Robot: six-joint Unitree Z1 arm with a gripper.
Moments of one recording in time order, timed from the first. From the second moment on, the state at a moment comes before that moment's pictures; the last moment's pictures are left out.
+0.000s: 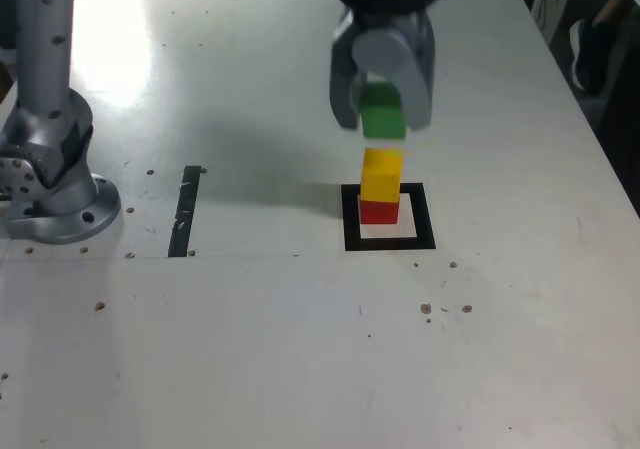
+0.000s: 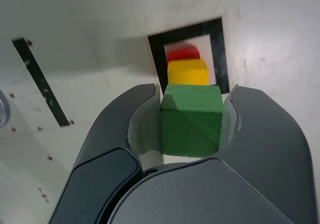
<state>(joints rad) -0.16 1.97 -1.80 1.47 0.13 0.00</state>
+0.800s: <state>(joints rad) -0.14 2.02 -1.77 1.47 0.14 0.01</state>
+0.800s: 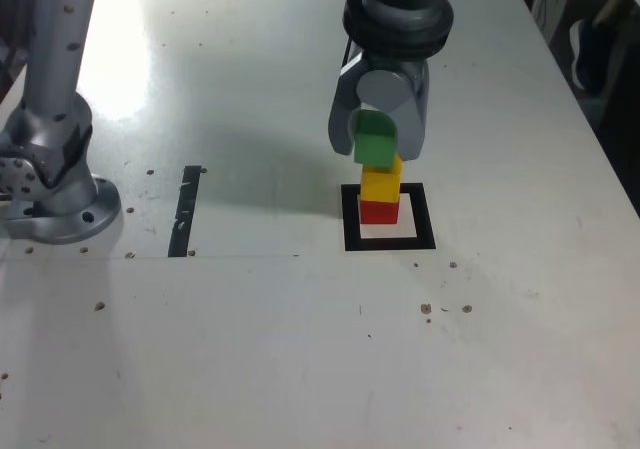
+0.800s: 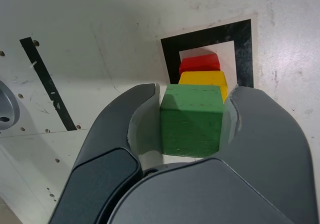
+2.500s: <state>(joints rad) -0.13 1.89 -1.71 1.44 0.13 -0.01</state>
